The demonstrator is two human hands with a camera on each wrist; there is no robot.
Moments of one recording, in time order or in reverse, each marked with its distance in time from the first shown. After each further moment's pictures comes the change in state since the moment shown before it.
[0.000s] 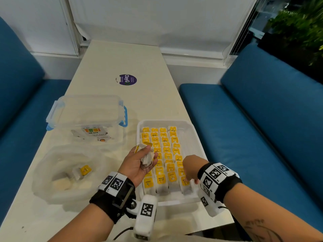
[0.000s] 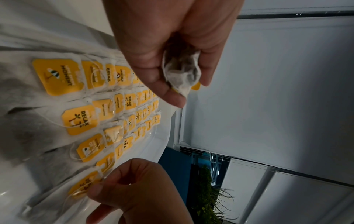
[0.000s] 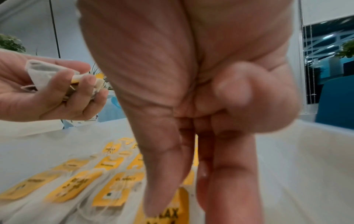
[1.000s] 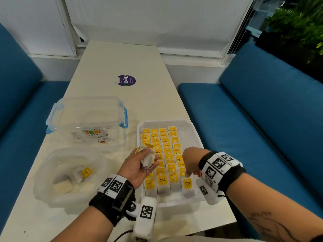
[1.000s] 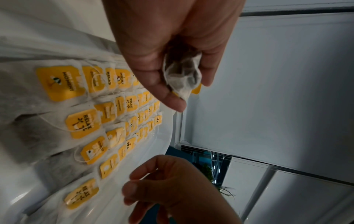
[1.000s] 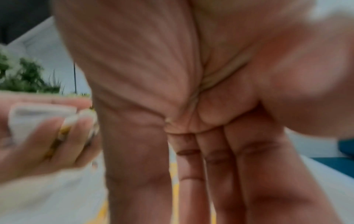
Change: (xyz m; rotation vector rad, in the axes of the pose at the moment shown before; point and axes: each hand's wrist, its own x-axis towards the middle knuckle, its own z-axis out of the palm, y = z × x) left_hand -0.003 0.004 -0.002 0.001 -0.045 -0.029; right_hand -0.023 -0.009 -0.038 0.026 -0.016 -0.005
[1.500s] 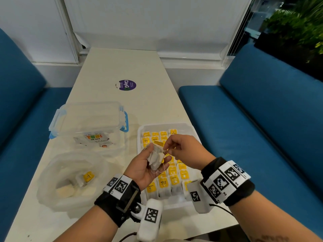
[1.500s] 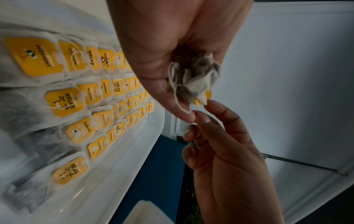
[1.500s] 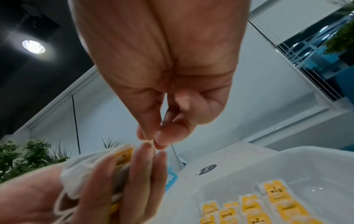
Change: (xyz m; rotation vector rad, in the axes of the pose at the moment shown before) left_hand -0.007 0.001 0.021 0.014 -0.141 -0.100; right_hand -0.030 -0.013 -0.007 0.728 0.561 -0.432
